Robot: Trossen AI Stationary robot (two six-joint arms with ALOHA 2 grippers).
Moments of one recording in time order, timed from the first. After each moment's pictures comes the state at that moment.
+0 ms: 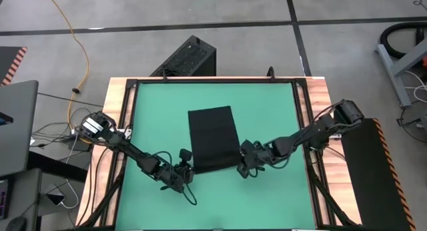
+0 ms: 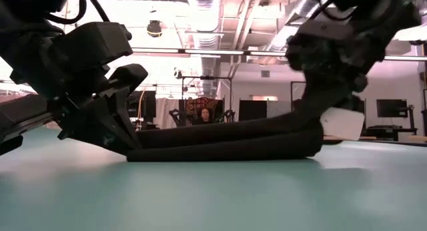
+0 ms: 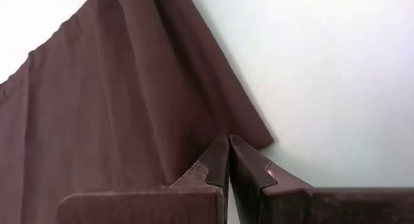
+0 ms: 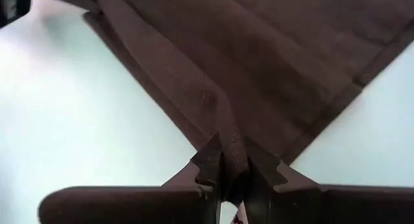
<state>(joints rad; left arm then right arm) -0.54 1.75 0.70 0.17 -0.55 0.04 0.37 1.53 0.75 -0.15 0.29 0.98</state>
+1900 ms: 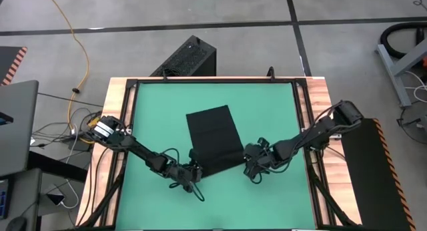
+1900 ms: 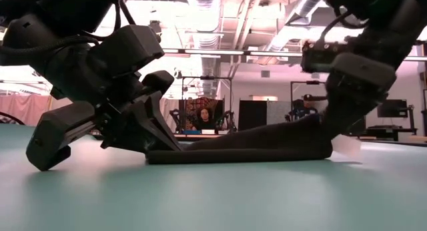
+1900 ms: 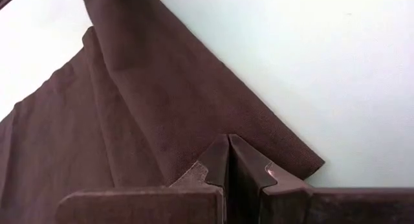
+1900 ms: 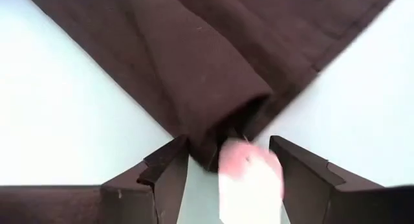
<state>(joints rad) -0.45 1.89 0.73 0.33 -0.46 0.15 0.42 1.53 0.75 -0.34 0.41 0.82</state>
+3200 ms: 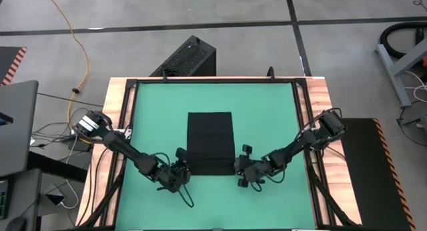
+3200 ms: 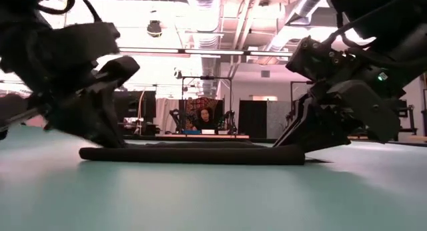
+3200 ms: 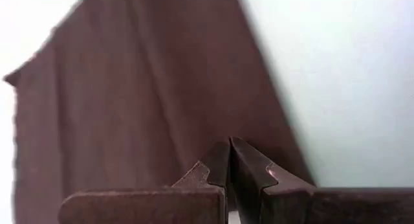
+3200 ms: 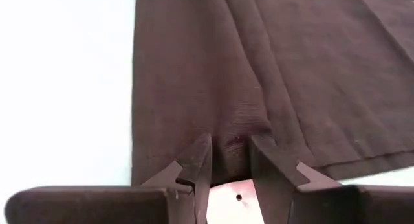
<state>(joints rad) -0.56 1.69 0.72 0.00 -0.61 0.07 0.48 1.80 0.68 0.37 0.53 0.38</state>
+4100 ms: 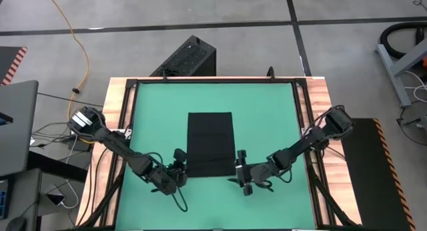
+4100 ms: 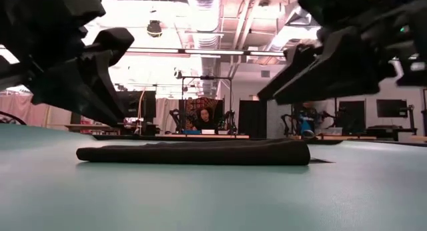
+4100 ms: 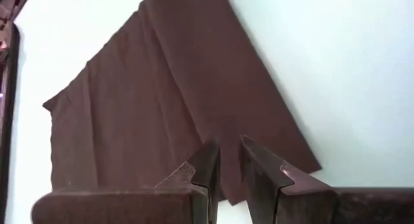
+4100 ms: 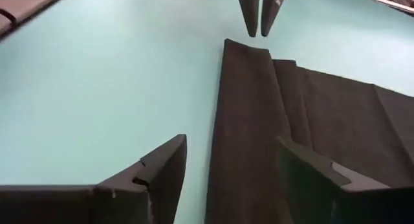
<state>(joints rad) -0.62 1.60 0.73 -0.03 -0.63 0.13 0.51 1.70 0.68 0.51 0.43 0.00</state>
